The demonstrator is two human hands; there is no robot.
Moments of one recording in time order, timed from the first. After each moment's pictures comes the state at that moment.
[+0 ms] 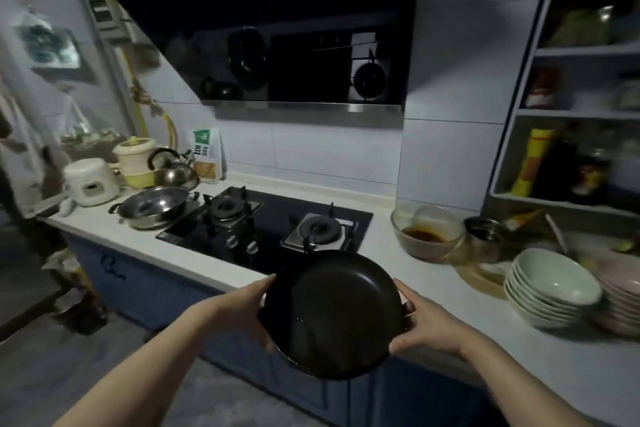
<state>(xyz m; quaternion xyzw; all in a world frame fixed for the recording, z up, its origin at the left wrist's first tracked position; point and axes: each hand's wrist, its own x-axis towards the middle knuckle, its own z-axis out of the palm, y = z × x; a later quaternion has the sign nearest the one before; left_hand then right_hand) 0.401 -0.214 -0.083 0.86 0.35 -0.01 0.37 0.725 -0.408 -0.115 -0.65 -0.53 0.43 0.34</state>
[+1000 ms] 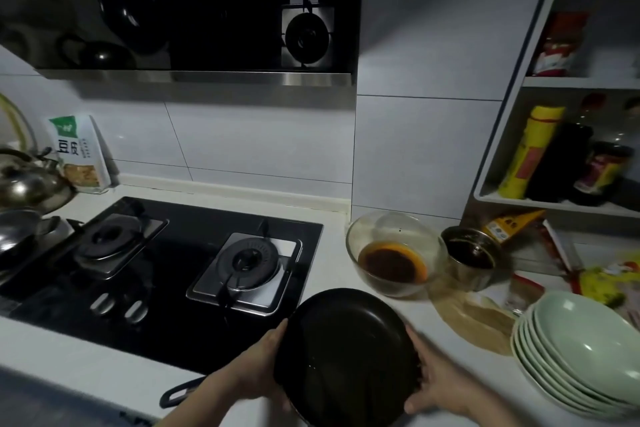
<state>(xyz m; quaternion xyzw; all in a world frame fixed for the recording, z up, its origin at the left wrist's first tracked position) 0.641 -0.055 -0.271 0.88 0.24 0.00 0.40 0.921 -0.297 -0.267 -0.74 -0.43 0.44 0.28</state>
